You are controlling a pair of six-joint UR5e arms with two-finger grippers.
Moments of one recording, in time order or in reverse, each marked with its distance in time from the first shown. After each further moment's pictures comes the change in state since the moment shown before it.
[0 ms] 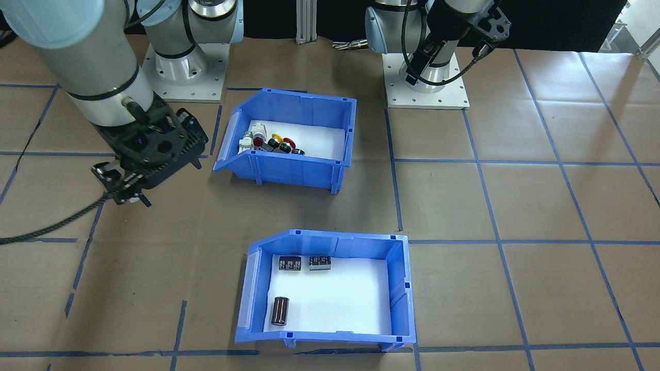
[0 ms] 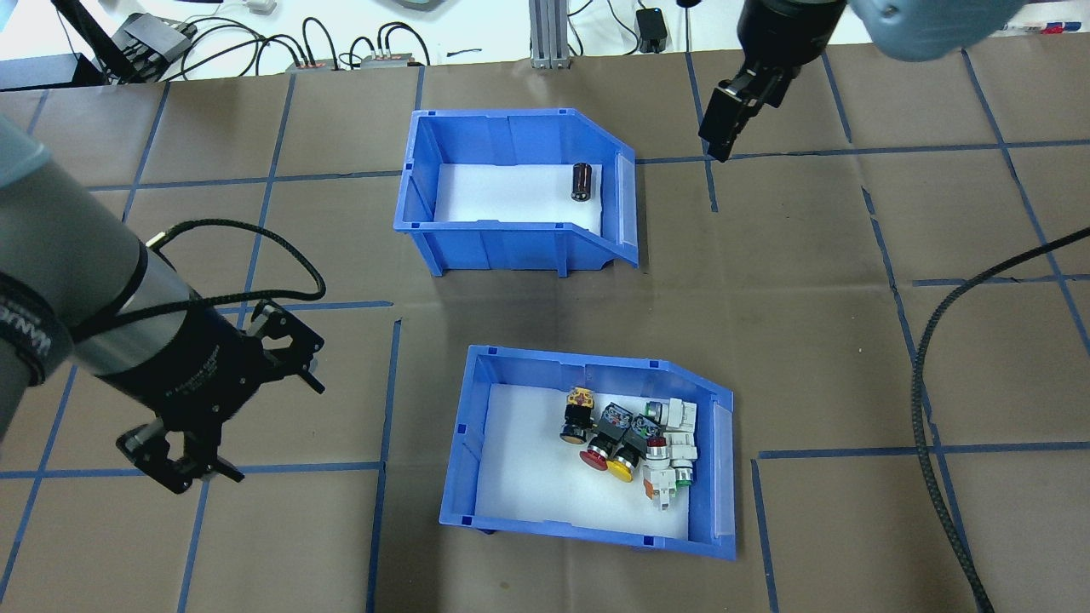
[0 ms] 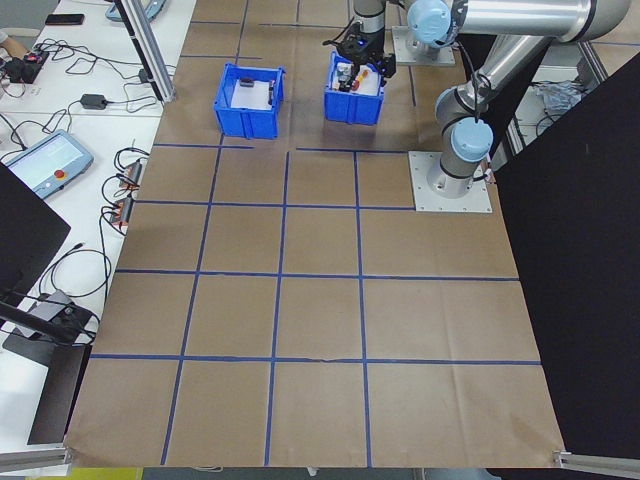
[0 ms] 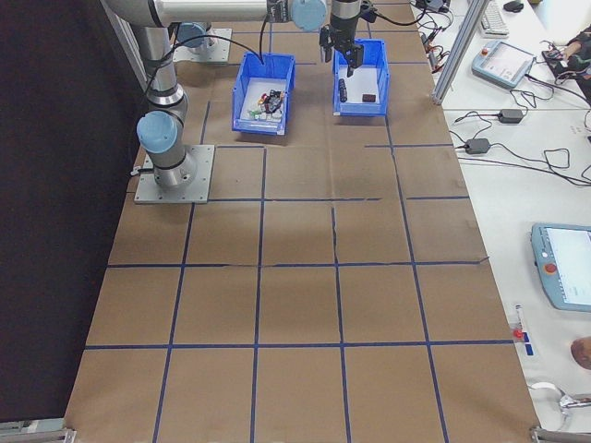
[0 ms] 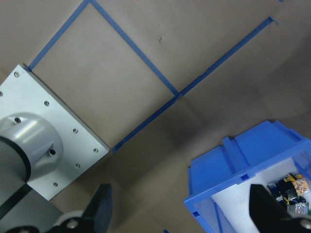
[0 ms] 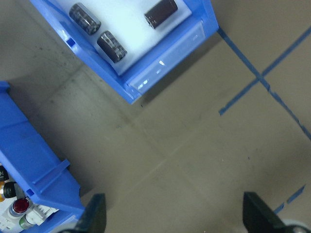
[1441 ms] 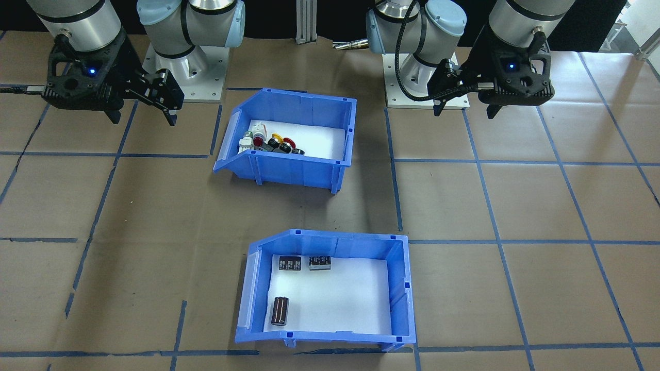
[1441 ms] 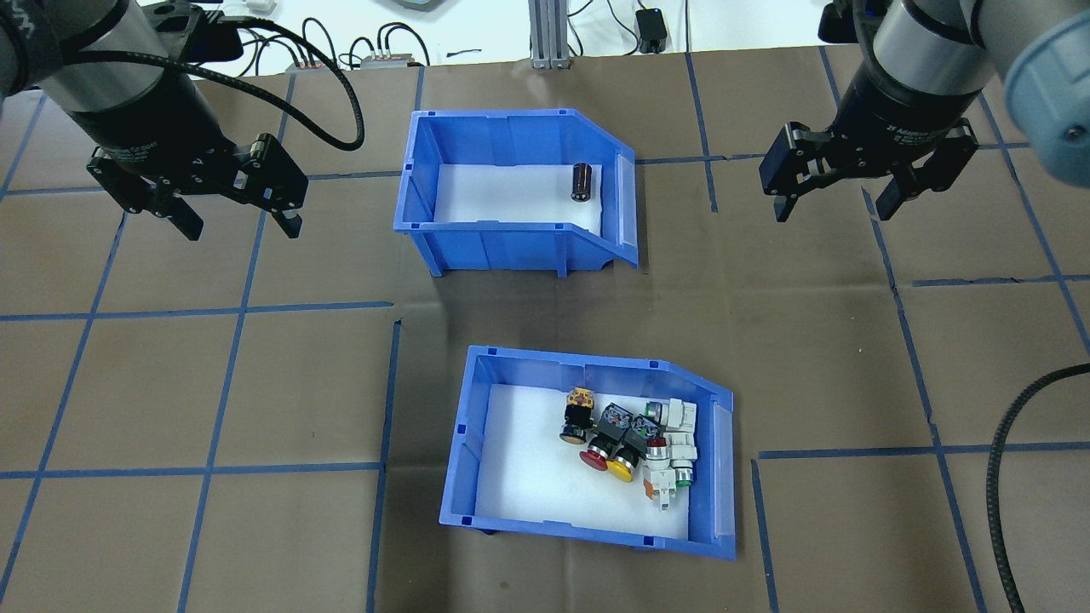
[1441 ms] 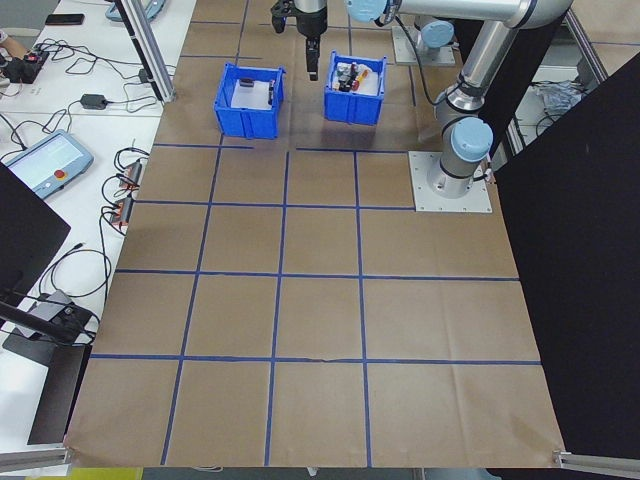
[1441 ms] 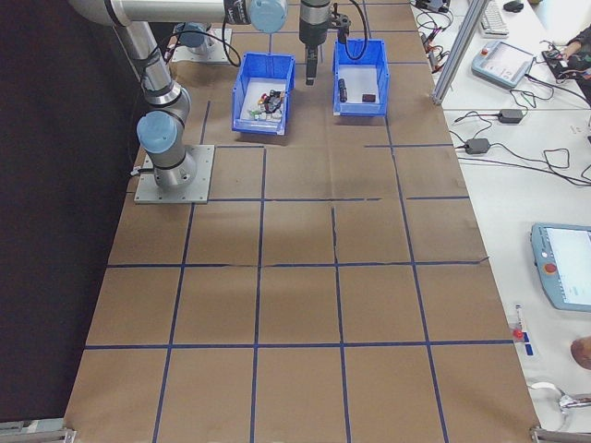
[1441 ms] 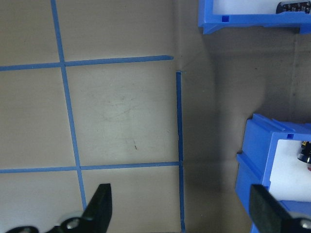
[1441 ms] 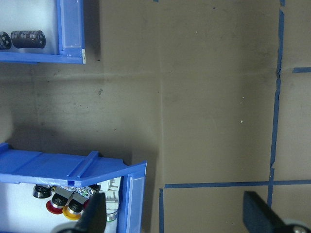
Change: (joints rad) left arm 0.007 -0.368 0.424 0.044 0.083 0.987; right arm -0.142 -0.308 0.298 0.061 -0.004 0.729
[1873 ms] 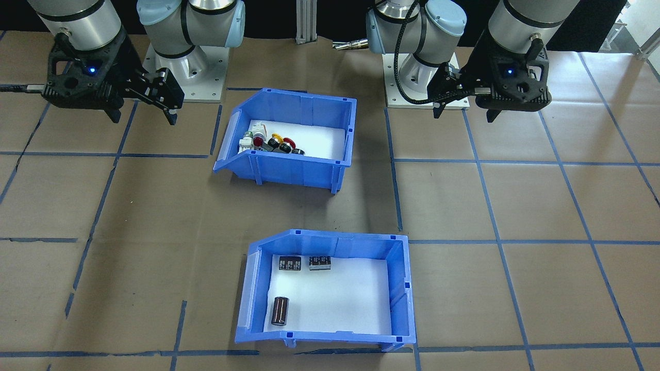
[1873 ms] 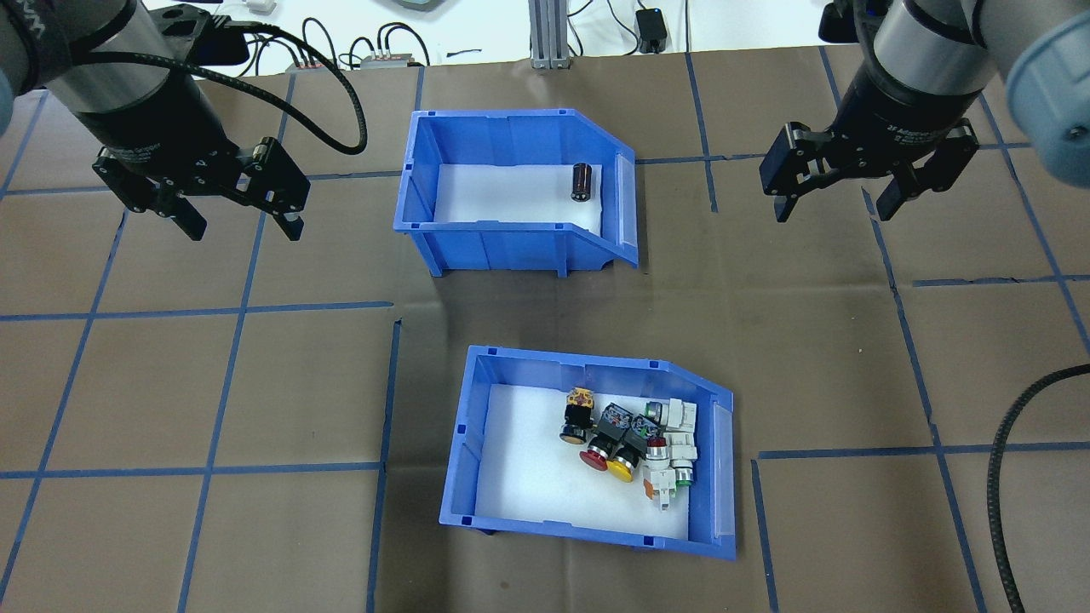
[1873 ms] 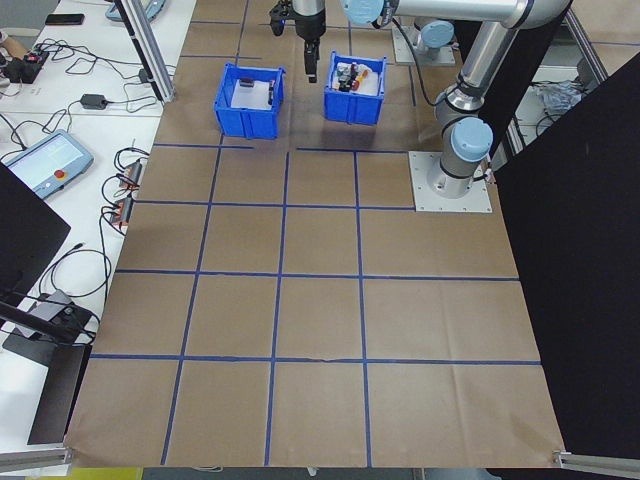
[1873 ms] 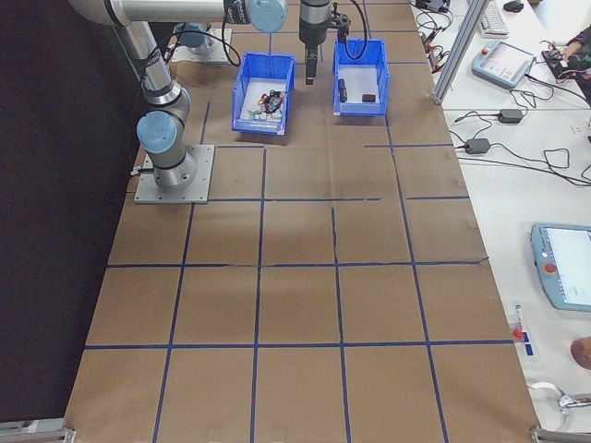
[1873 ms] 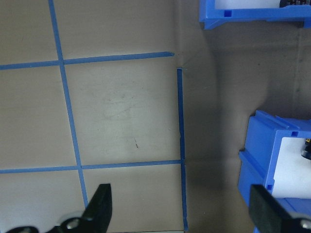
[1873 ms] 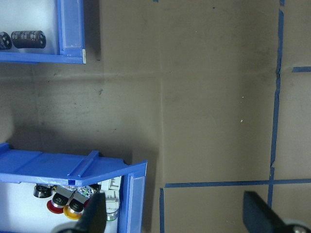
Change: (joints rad) left arm 0.001 -0.010 0.001 0.001 0.002 0.064; right arm 0.000 -0.006 0.003 0.005 0.001 0.021
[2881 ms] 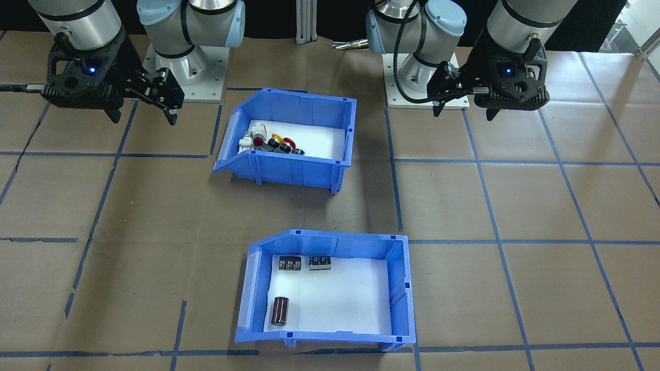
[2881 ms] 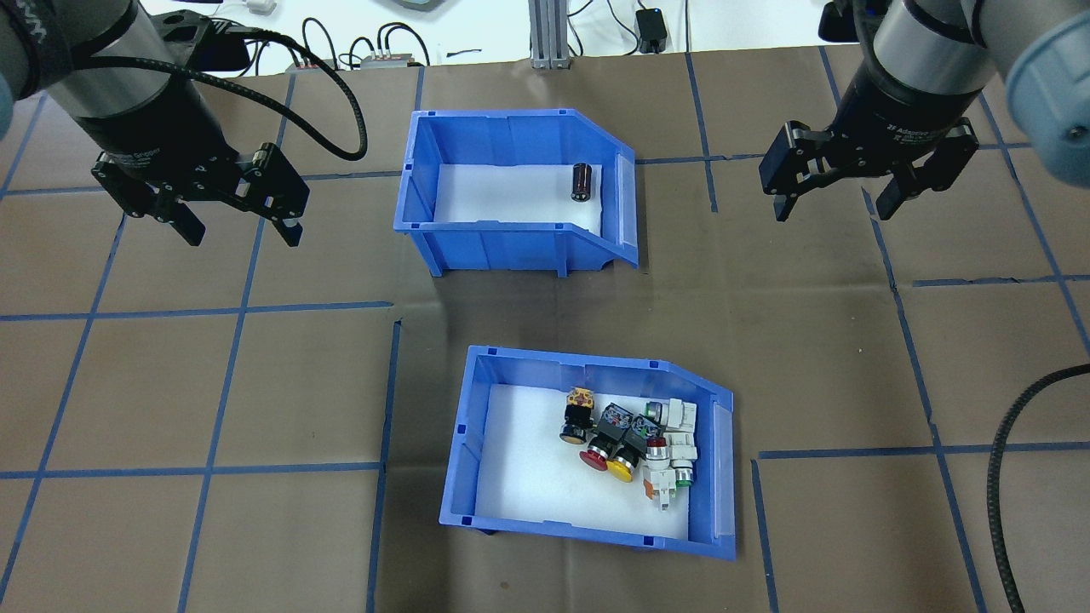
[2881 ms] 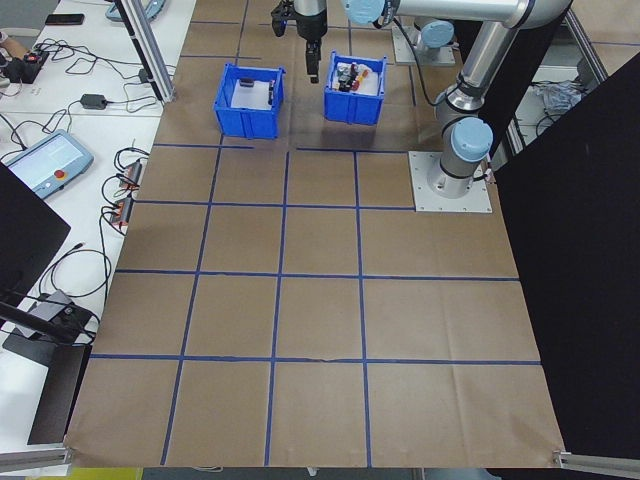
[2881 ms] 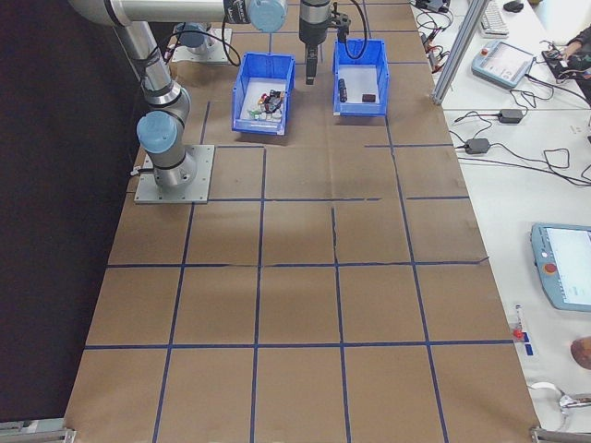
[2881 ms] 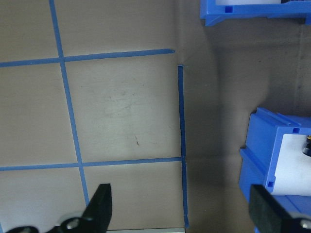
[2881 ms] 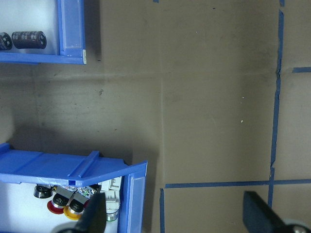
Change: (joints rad) left arm -0.001 0.000 -0.005 -0.011 0.007 0.003; right arm 0.000 0.000 -0.001 -0.001 0.000 0.001
